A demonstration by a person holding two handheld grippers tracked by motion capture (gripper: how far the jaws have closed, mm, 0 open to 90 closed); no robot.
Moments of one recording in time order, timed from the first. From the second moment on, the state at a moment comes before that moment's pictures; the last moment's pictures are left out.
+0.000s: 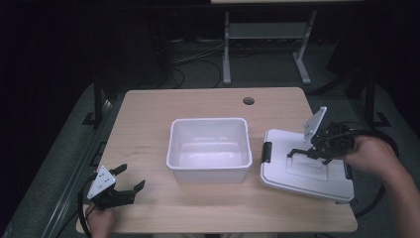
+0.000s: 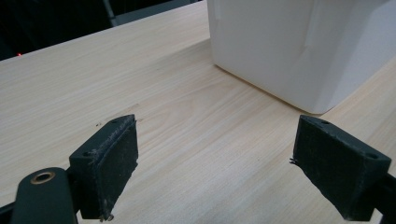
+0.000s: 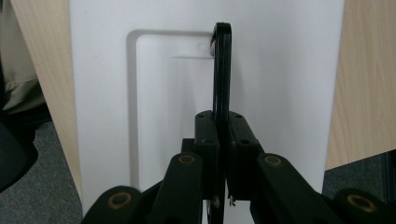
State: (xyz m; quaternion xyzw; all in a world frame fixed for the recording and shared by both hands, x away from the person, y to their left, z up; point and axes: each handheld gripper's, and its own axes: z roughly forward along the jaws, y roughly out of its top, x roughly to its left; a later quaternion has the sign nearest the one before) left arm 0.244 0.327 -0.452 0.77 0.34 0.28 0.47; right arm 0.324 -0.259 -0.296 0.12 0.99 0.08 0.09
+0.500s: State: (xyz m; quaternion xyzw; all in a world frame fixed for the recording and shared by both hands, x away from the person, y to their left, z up) left arm 0.244 0.327 -0.452 0.77 0.34 0.28 0.47; right arm 0.323 -0.254 -0.262 0.11 0.99 0.08 0.10
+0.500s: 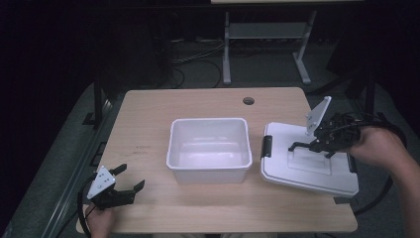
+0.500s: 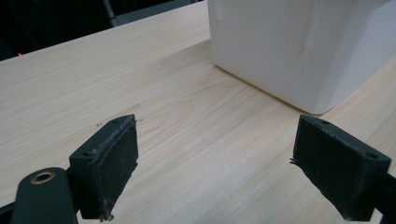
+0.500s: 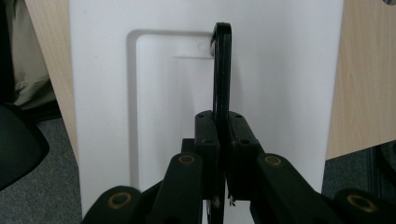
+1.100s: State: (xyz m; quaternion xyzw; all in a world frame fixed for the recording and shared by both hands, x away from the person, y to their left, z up) left arm 0.244 0.328 -0.452 0.77 0.34 0.28 0.46; right arm 0.324 -0.231 -0.227 0.08 0.99 0.09 0.11
